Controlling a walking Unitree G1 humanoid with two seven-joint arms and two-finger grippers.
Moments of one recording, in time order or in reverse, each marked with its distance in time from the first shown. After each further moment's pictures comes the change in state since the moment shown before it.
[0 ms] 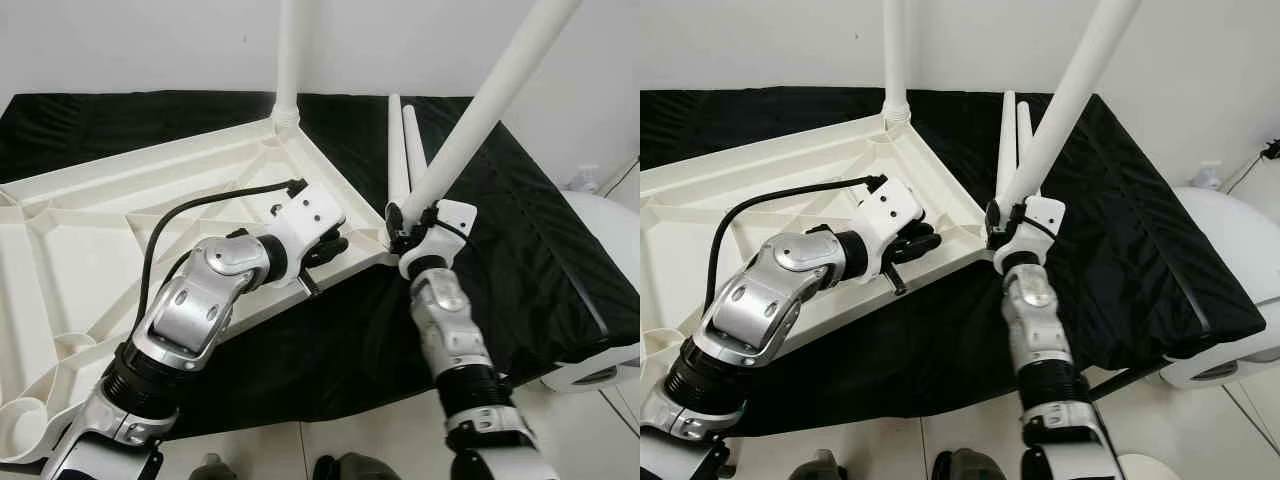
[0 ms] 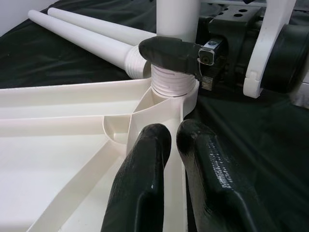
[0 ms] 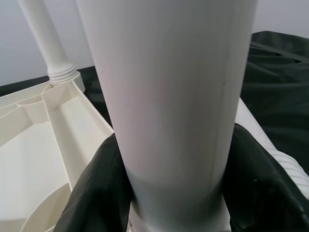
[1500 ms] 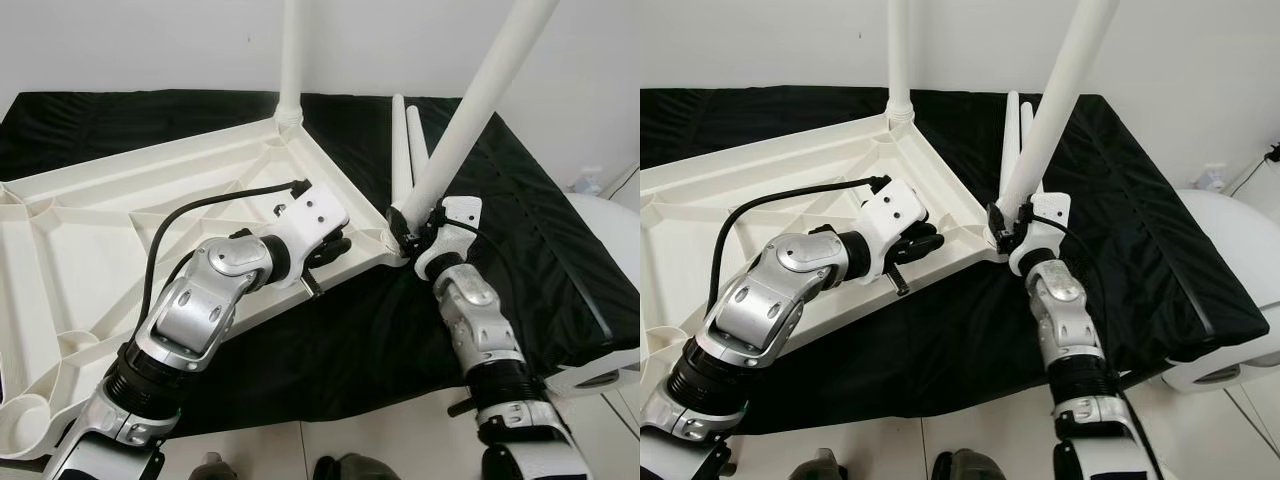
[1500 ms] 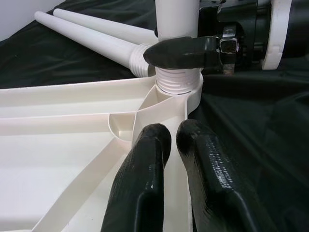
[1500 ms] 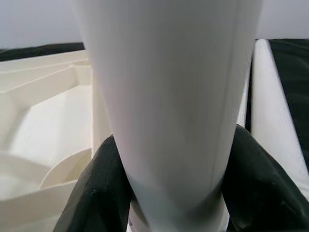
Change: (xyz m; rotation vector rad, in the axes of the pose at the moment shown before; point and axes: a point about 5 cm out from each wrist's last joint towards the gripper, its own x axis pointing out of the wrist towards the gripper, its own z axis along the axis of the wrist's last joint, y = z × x) left arm 0.001 -0.002 0.001 0.013 -0.004 -0.005; right arm 0.007 -0.027 0.007 -0.138 0.088 0.382
